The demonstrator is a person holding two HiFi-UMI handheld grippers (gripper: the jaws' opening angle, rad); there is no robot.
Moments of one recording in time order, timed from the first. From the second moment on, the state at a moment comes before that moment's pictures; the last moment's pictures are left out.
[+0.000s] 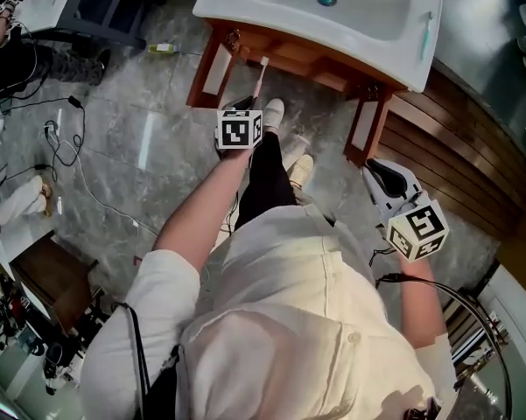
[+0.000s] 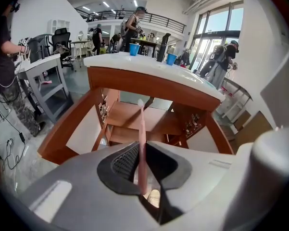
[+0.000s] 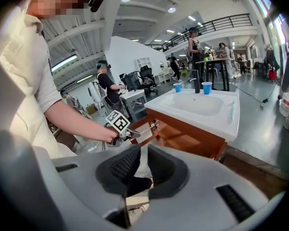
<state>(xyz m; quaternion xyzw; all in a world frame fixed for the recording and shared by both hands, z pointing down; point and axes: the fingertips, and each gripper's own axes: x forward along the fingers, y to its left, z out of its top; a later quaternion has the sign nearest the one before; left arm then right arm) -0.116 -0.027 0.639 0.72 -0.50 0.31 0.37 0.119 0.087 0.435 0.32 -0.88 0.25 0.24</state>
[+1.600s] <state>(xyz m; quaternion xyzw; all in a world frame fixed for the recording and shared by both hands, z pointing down) -0.086 -0.272 0.895 0.75 -0.48 0.32 0.32 0.018 -0.031 0.646 0.20 -0.89 0.25 0.33</state>
